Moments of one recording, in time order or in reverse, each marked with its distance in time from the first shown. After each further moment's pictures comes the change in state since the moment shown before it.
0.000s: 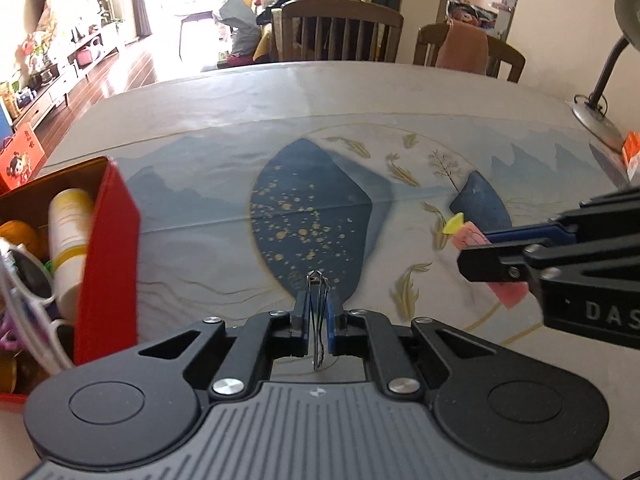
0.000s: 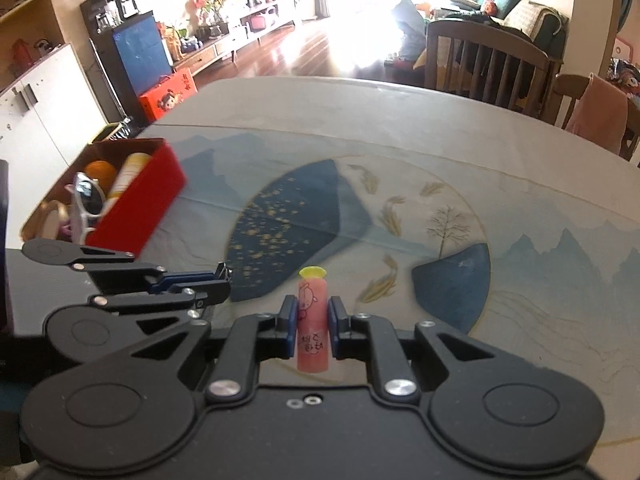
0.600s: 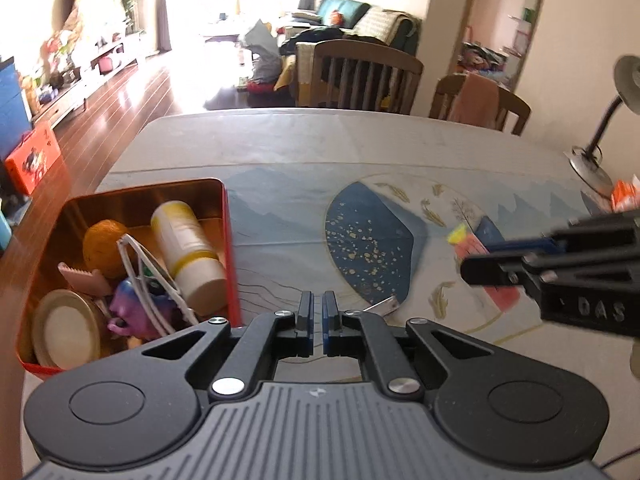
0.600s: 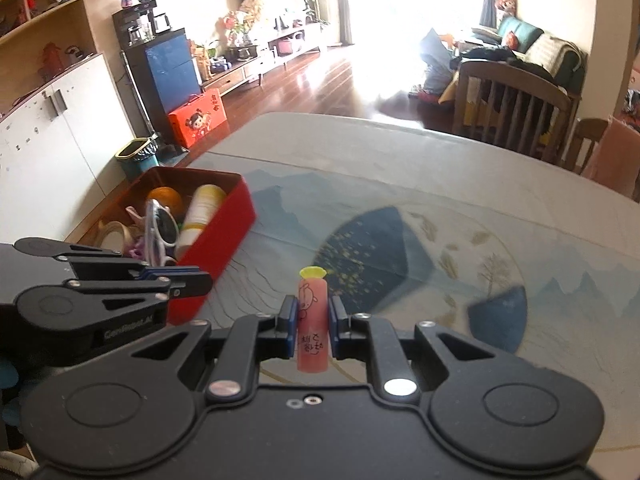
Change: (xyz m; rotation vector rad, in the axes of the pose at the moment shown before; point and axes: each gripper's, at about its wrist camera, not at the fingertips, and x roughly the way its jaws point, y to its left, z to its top) left arm -0.077 0.065 -0.009 -0.049 -0.096 -0.010; right arm -0.027 0.064 0.018 -0.057 -0.078 0.035
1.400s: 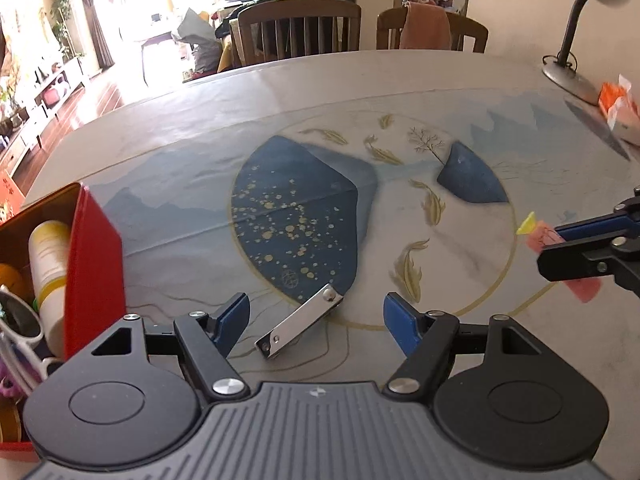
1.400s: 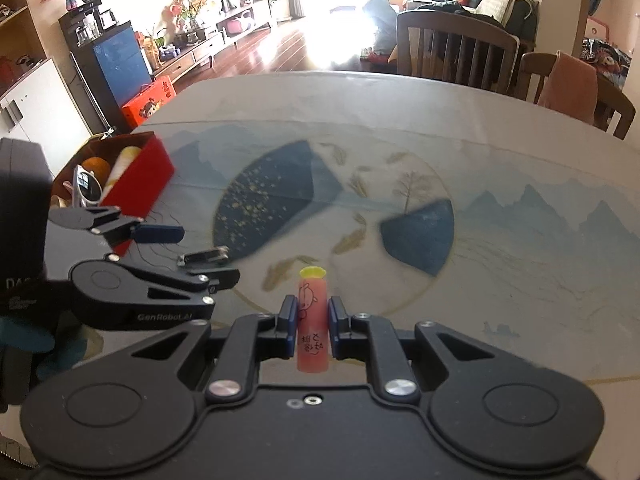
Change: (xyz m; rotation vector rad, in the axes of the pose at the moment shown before) left arm 0.097 -0.071 -0.009 0.217 0.091 -0.024; right arm -0.005 -0.076 -0.057 0.127 0.083 -0.076
